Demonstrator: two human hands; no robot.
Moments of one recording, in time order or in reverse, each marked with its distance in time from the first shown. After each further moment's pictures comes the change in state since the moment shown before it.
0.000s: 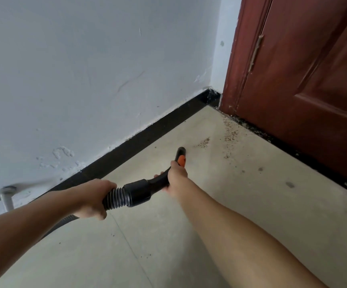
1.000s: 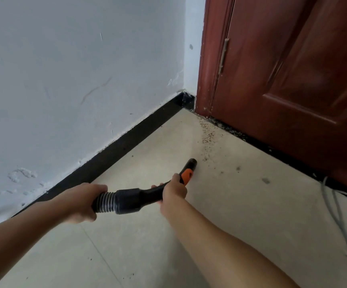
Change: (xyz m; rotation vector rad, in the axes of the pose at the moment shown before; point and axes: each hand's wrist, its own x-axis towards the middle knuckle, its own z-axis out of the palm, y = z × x) left_hand 0.040 0.013 -0.014 0.046 0.091 0.054; right_hand 0.001 0.000 -0.033 0.239 0.160 -0.088
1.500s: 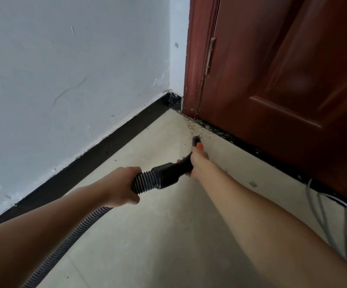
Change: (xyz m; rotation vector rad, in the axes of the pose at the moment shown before) left_hand 0.059 0.099 -0.031 -0.217 0.126 0.229; right_hand 0.042 -0.138 -0.026 -0.215 0.033 -0.111
